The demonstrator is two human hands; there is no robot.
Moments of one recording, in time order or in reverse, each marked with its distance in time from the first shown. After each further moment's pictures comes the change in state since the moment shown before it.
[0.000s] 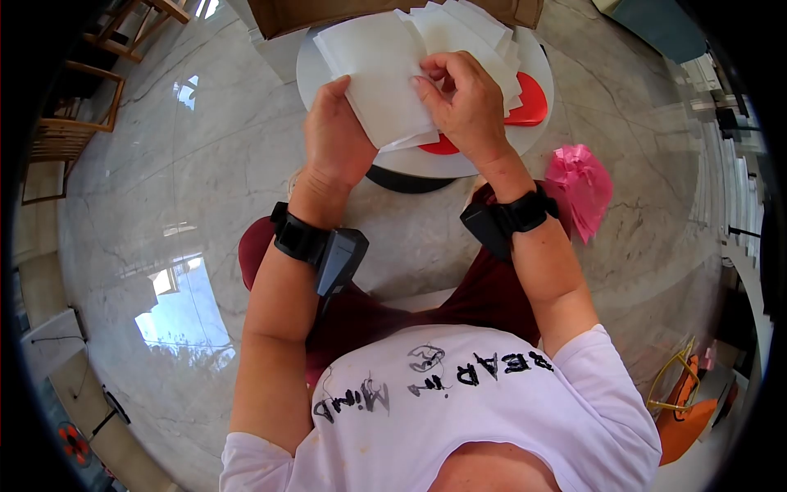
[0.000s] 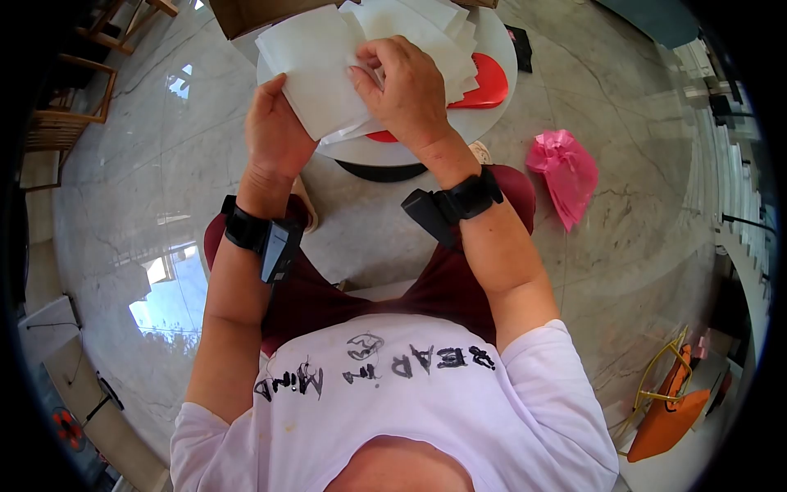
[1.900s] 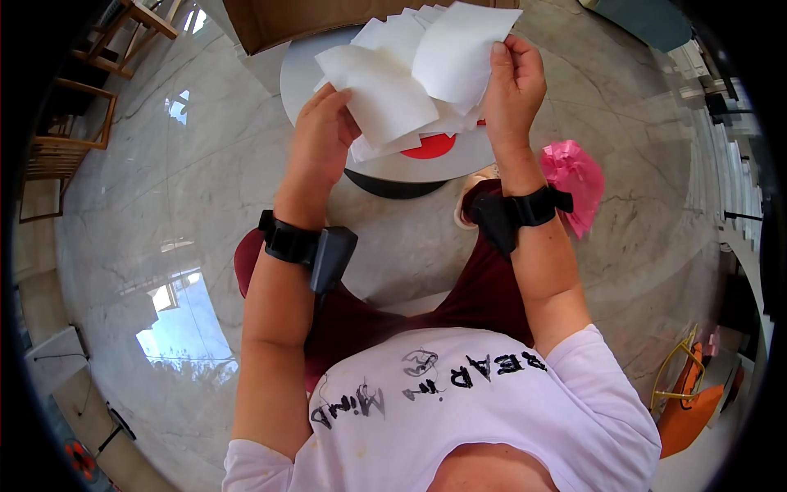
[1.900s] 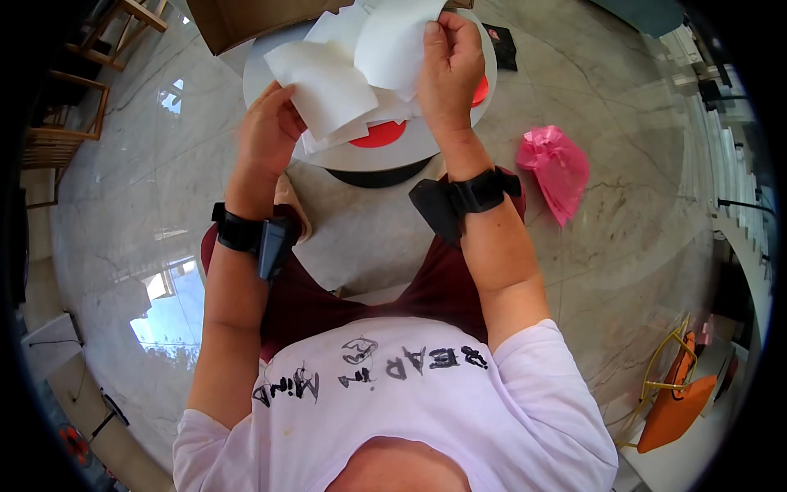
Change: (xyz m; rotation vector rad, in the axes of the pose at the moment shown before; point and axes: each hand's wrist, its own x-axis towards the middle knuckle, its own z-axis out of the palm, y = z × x) left_hand 0.018 -0.001 -0.020 0.434 0.102 0.060; right_hand 0.012 0.035 -0.029 0.405 0.479 0.222
